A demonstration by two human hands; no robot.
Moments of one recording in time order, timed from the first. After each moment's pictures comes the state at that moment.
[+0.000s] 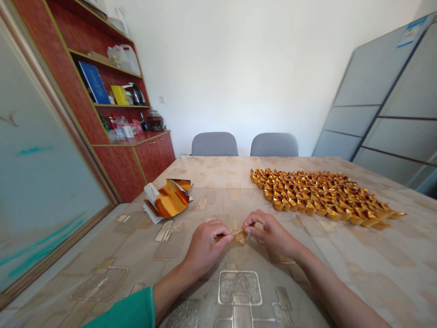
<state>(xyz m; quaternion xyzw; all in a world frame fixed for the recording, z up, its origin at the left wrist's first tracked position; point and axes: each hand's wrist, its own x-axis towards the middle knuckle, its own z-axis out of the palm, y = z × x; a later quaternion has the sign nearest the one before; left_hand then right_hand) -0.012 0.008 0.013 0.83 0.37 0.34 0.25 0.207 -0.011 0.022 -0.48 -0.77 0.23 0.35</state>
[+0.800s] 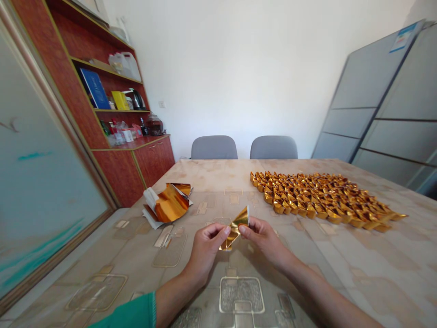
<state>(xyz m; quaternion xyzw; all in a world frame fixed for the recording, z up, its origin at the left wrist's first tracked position) 0.004 0.004 0.003 0.52 0.41 0.49 0.57 0.176 -0.010 0.010 -0.40 -0.60 0.48 0.49</state>
